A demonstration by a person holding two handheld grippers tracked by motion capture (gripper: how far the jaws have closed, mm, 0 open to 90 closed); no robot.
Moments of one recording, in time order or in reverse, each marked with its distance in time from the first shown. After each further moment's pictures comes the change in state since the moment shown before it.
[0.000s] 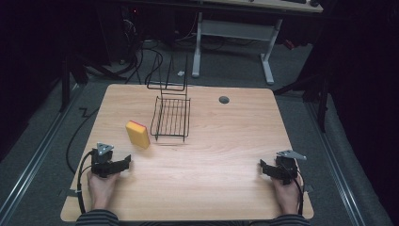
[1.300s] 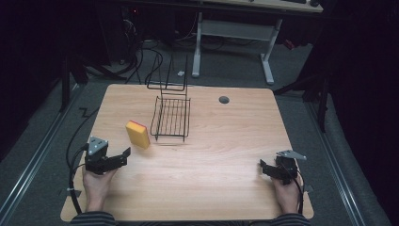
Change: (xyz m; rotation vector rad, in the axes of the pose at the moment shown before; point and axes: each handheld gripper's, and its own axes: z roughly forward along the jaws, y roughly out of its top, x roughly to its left) left arm -0.016 0.035 -0.046 -0.162 -0.080 0.053; right arm 0.000 0.000 0.000 0.002 0.001 0.000
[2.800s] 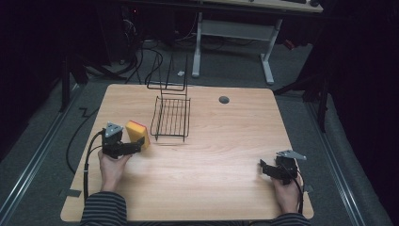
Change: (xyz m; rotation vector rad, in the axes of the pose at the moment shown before) left arm -0.004 0.021 0.059 0.012 -0.065 -0.010; right arm 0.000 0.000 0.000 -0.003 0.000 0.001
